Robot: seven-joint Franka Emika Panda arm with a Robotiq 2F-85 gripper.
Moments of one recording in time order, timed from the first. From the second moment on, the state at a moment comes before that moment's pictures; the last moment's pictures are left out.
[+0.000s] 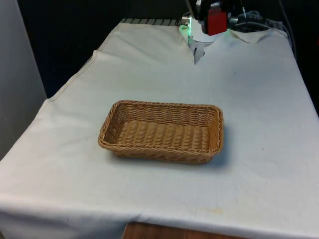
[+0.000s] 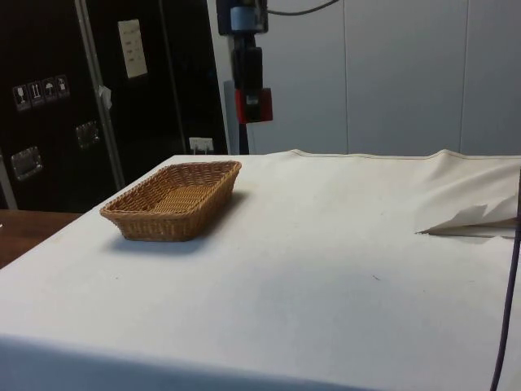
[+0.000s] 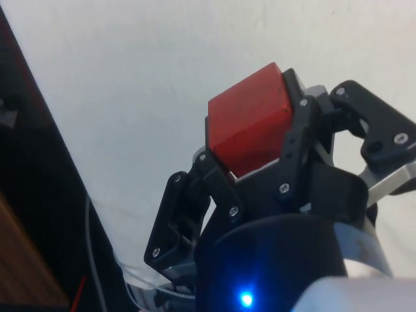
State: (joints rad) arm 0.19 -0.08 -0.16 -2.29 0.12 2.22 -0.55
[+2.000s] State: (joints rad) arm 0.20 0.20 -0.13 -1.95 0.12 2.18 -0.32
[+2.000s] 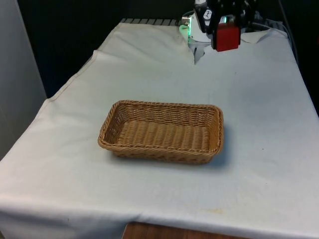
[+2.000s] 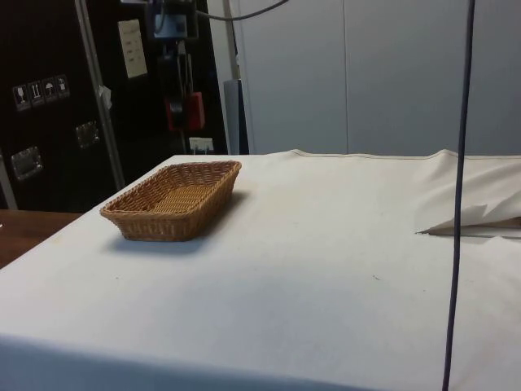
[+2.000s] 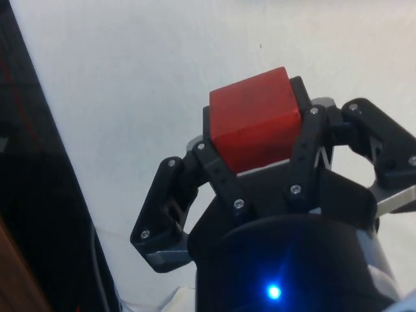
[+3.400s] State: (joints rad) arm 0.19 0.26 -0.13 -1.90 0.12 2.19 -0.12
